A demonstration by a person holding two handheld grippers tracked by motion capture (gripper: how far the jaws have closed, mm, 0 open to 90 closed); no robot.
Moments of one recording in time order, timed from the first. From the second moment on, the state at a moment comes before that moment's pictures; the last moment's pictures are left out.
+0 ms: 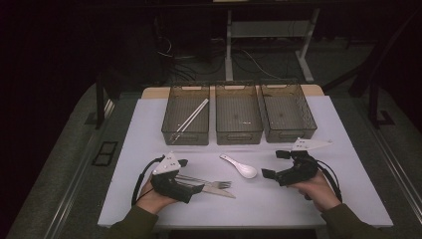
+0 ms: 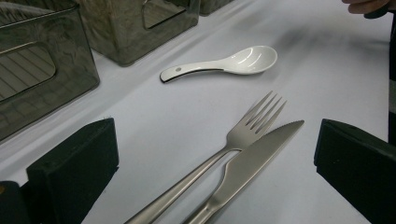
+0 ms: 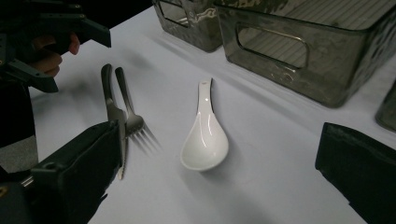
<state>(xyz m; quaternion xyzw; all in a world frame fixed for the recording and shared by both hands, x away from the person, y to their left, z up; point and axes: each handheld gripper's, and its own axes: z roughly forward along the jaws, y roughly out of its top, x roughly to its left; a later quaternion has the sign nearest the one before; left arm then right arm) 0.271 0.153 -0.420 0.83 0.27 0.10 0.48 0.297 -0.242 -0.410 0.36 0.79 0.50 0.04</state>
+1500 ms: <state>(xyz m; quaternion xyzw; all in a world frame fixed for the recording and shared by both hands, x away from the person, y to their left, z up) 0.271 0.152 -0.422 0.83 0.27 0.10 0.49 0.344 -0.176 -0.419 0.33 0.84 0.44 0.01</state>
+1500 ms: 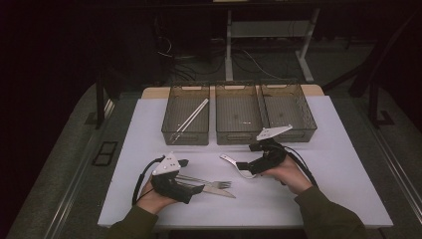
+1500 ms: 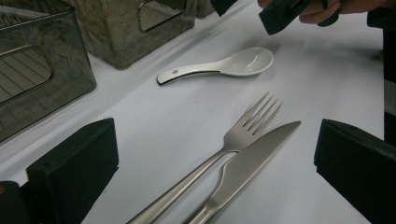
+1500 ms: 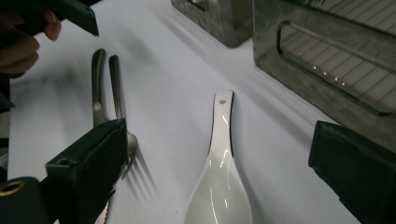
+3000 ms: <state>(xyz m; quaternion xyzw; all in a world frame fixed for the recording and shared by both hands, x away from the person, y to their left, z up) 0.270 0.153 -0.421 0.83 0.26 0.10 0.48 0.339 -0.175 -0.441 0.31 0.89 0.34 -0.01</state>
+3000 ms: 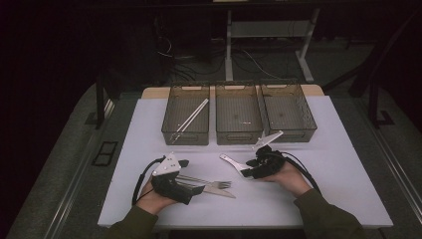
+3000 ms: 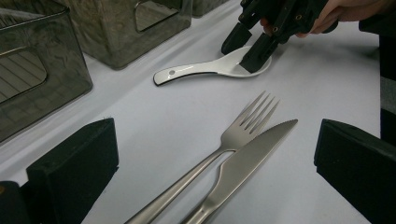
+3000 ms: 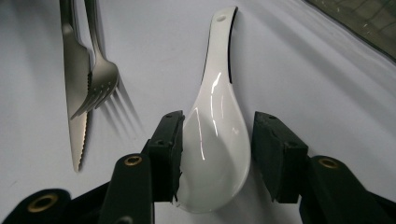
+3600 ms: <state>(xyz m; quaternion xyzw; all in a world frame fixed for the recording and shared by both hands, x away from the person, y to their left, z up) 0.270 0.152 -0.421 0.83 0.25 0.10 0.48 0.328 -0.166 -0.439 0.29 0.90 0.32 0.01</state>
